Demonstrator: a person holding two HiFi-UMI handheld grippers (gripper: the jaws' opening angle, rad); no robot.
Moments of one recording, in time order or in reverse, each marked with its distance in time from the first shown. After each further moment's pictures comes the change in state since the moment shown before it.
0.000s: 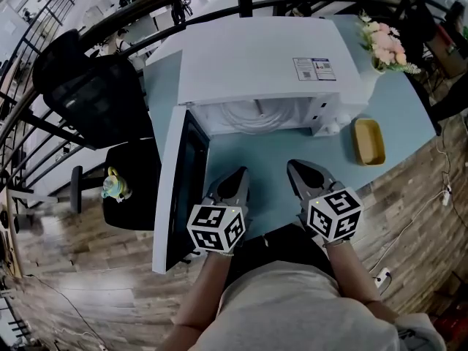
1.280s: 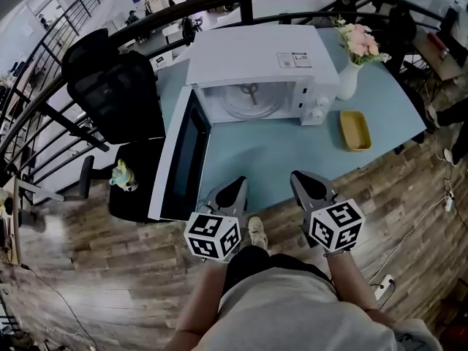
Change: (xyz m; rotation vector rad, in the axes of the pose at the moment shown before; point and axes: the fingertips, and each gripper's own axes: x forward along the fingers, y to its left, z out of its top) left arm -0.091 -0.079 -0.026 0.088 -0.073 -0.021; right arm -0.114 0.045 -0.027 -0.048 -0.096 0.018
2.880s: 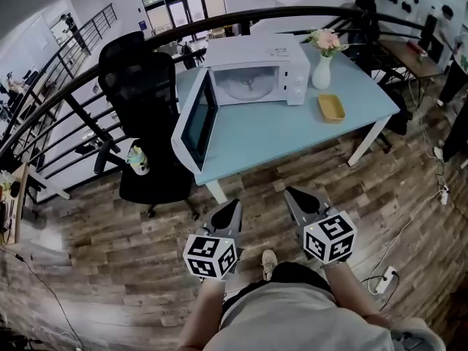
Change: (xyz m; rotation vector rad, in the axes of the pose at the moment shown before) left arm -0.229 -0.127 -0.087 0.073 -0.058 0.038; right arm -0.198 0.160 -0.072 -0.108 -0.062 0.024
